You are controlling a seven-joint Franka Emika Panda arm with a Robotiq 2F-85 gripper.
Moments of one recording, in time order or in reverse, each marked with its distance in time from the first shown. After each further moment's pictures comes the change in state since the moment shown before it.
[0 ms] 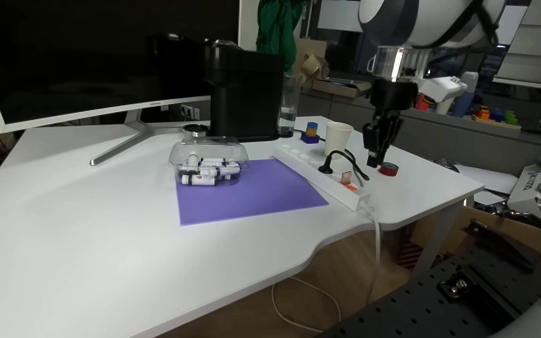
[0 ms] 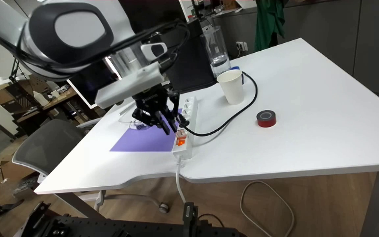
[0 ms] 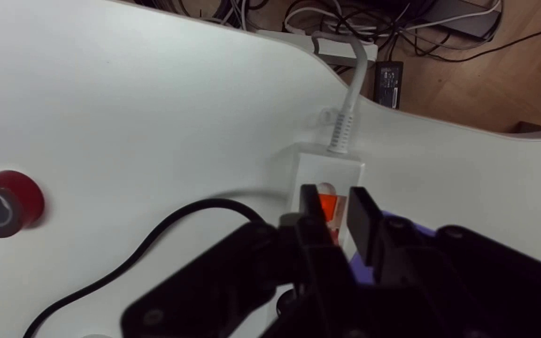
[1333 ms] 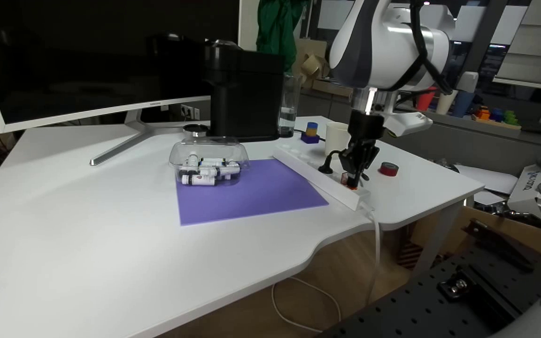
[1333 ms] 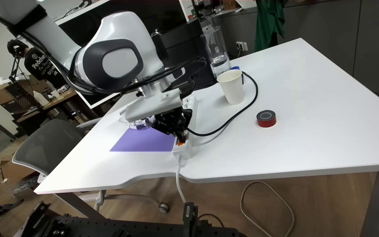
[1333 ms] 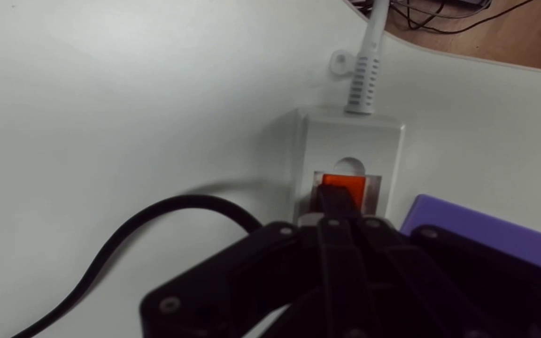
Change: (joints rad) arm -0.059 0.301 0.110 0.155 0.135 0.115 -0.011
